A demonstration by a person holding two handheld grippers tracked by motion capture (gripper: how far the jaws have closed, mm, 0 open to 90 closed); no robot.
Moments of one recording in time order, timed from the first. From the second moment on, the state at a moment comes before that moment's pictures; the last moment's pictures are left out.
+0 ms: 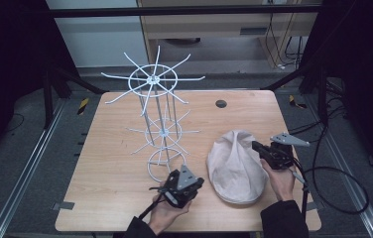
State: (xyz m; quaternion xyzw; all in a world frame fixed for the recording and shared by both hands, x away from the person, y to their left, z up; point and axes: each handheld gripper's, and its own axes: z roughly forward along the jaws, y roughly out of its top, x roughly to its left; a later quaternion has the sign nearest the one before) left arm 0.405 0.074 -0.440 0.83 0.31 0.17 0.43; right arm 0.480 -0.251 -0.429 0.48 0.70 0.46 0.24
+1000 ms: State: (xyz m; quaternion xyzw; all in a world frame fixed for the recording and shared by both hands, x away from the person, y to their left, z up) left arm 0.392 0.255 -0.440 0.76 0.44 0.22 0.42; right arm 0.429 -0.153 -0.441 0.42 0.75 0.46 0.20
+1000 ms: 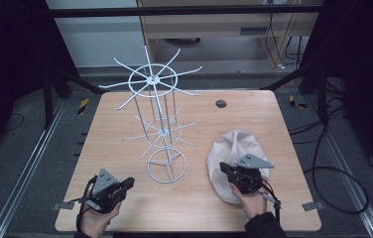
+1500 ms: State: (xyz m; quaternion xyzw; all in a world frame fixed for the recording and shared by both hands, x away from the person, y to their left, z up) left arm 0.411 0.289 -0.449 0.73 0.49 0.25 0.40; right arm 0.445 -0.135 -0.463 0.46 0.77 0.40 0.21
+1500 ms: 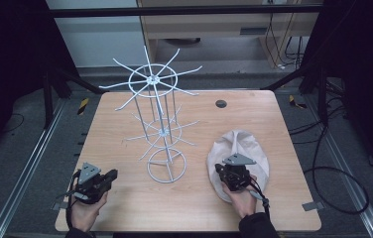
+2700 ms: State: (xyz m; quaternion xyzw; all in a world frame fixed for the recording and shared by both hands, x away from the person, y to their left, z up) left arm 0.411 0.311 -0.450 0.71 0.52 0.26 0.39; right arm 0.396 -0.214 -0.450 0.47 0.77 0.39 0.19
